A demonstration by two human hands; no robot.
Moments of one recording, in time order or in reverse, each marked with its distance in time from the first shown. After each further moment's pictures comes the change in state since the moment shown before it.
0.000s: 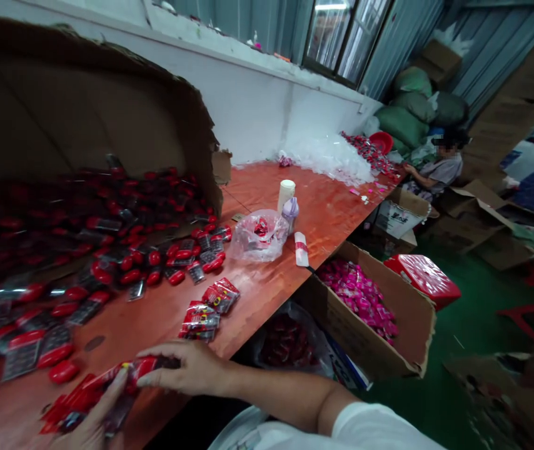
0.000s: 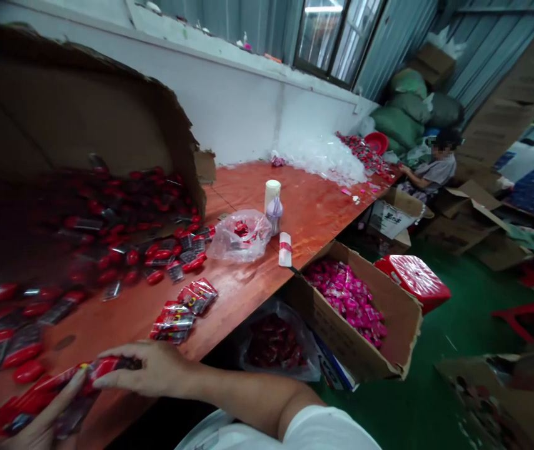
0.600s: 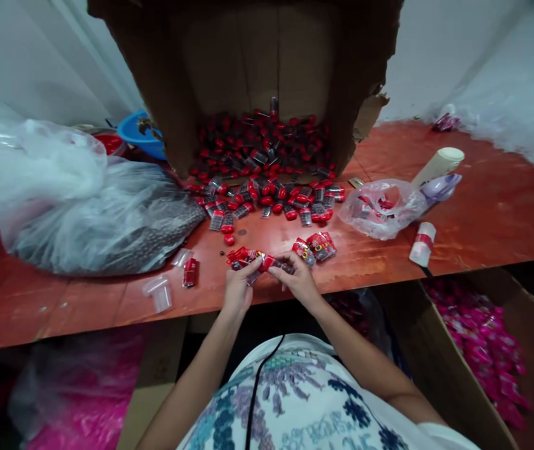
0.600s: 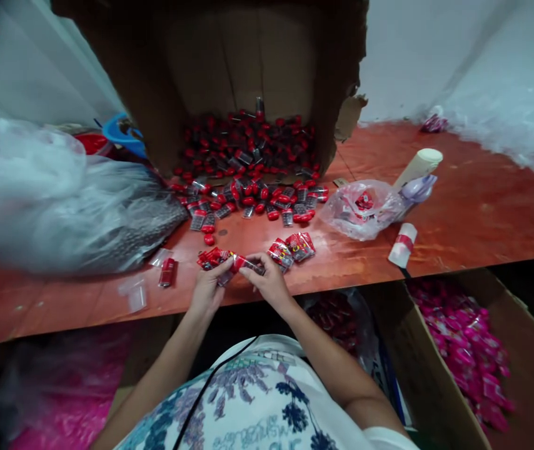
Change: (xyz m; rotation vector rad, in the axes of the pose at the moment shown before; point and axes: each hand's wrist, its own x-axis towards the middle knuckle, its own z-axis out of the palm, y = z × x) left_hand -0.020 -0.008 -0.006 -0.311 -0.007 0.004; right_hand -0.009 0.013 0.004 0.161 0.039 0.050
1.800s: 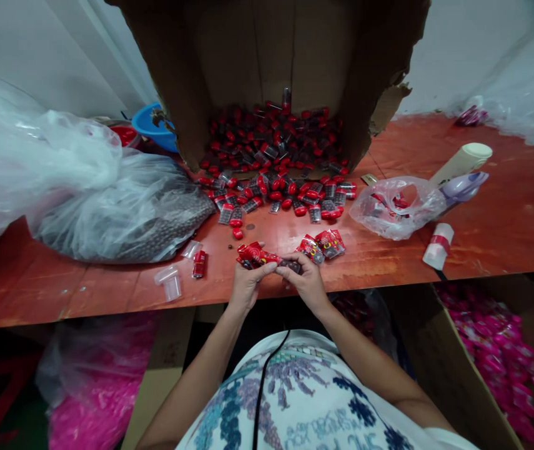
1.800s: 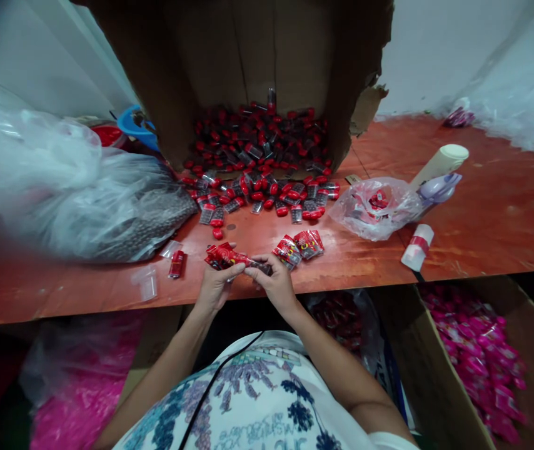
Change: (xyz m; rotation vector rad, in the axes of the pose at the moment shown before) left_hand -0.015 0.006 -0.003 0.146 -0.146 0.056; right_hand -0.013 -0.005 0.007 -0.016 0.051 -0.029
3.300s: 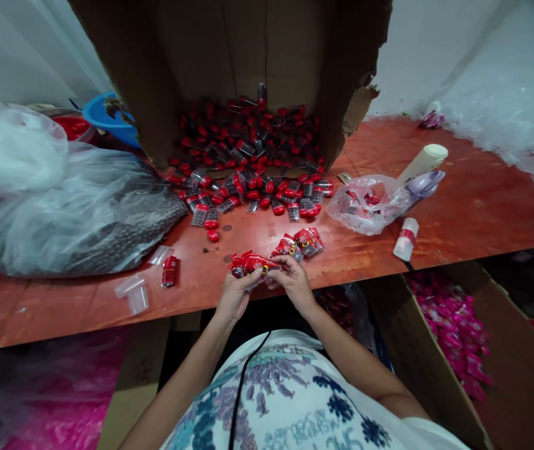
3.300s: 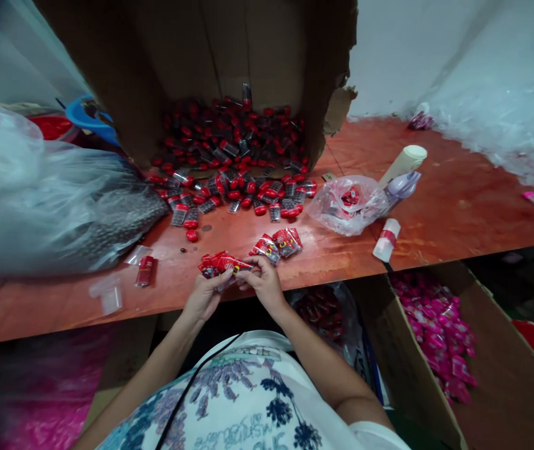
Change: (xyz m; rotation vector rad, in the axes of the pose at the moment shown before) left_hand 0.000 -0.028 0.004 -0.021 -0.060 -0.189; right_hand 0.002 0.017 -0.026 0.221 0.030 0.164
